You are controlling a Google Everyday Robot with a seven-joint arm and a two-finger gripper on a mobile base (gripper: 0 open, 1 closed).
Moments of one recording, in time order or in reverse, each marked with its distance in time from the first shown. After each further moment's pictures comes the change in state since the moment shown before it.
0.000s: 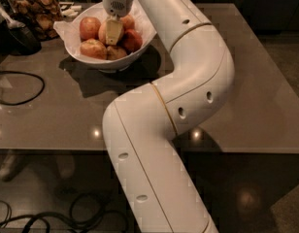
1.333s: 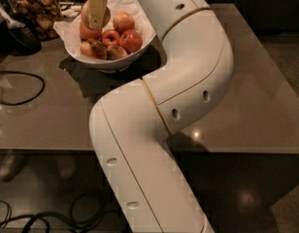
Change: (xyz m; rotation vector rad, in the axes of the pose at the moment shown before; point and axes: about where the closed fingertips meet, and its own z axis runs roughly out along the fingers) arm -0.053 -0.009 -0.074 0.154 -0.027 -0.028
